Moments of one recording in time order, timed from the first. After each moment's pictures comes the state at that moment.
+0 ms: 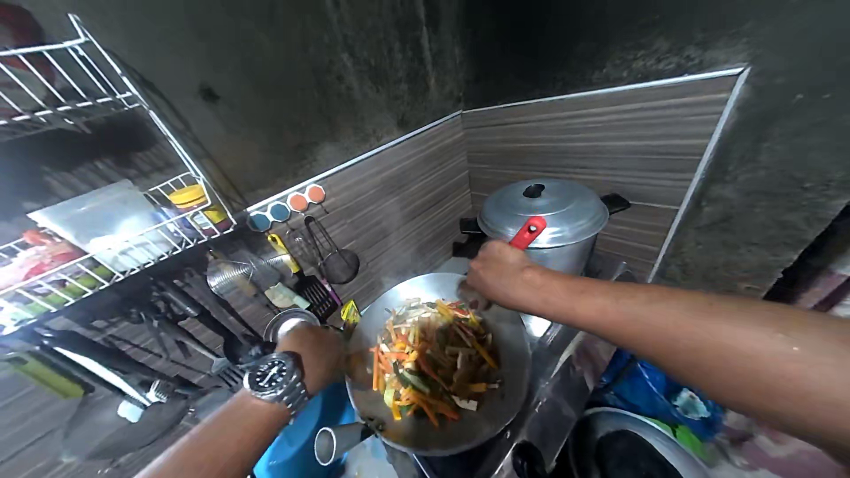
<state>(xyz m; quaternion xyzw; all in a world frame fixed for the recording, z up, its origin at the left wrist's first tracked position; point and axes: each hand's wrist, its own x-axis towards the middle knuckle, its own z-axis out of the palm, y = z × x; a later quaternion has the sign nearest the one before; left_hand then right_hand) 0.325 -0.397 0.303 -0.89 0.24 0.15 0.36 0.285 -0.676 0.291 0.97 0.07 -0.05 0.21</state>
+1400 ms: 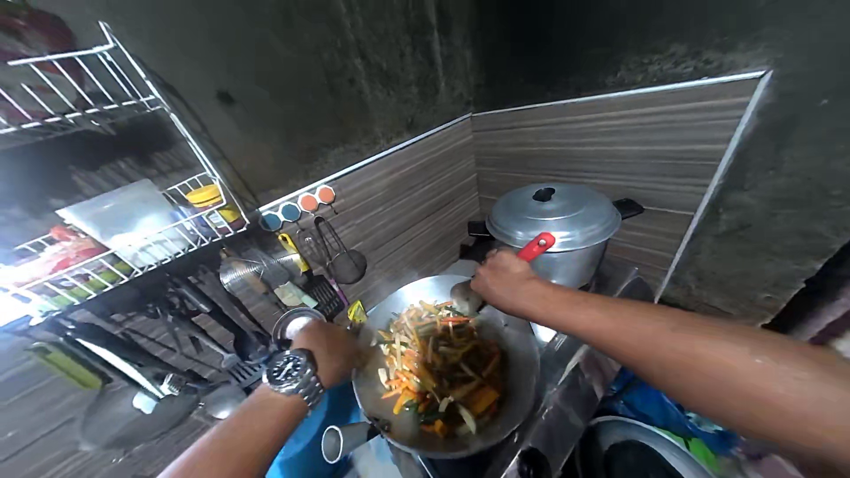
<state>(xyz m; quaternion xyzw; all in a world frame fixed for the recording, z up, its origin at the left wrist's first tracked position) 0.327 -0.402 0.296 -0.91 0.21 0.15 0.34 0.301 -0.680 0.267 0.98 0.07 -0.04 0.17</state>
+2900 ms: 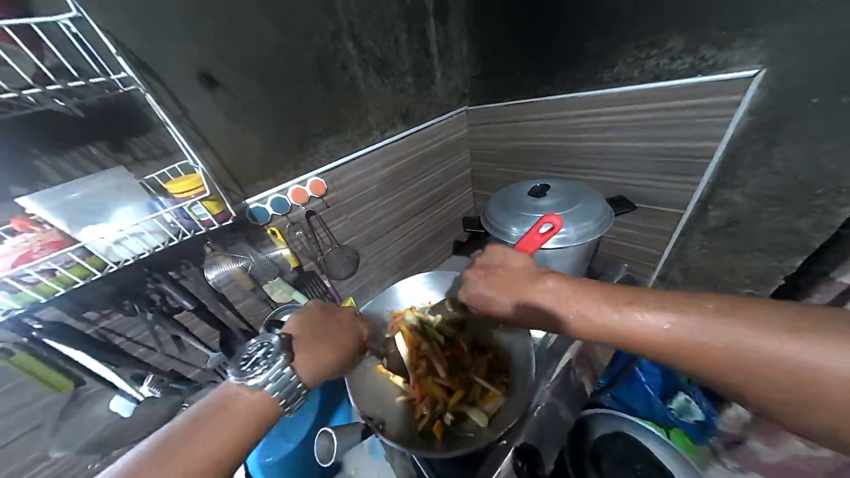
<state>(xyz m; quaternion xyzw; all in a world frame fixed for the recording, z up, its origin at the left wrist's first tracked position) 0.324 -0.409 0.324 -0.90 0.30 0.09 0.30 0.257 -0.652 0.326 0.96 0.18 -0.04 0.20</state>
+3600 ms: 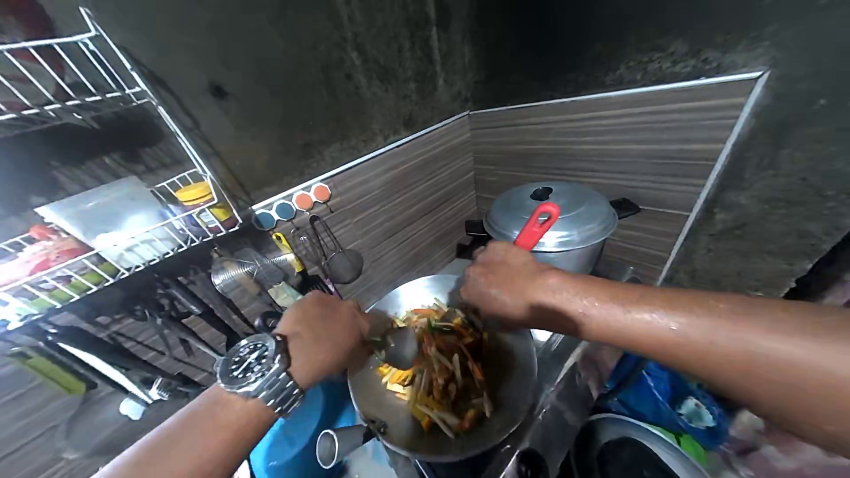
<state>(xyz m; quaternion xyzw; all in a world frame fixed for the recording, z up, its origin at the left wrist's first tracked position) 0.316 -0.412 0.344 -0.90 0.31 0.03 0.31 0.254 -0.649 0.339 0.96 0.15 -0.05 0.21</state>
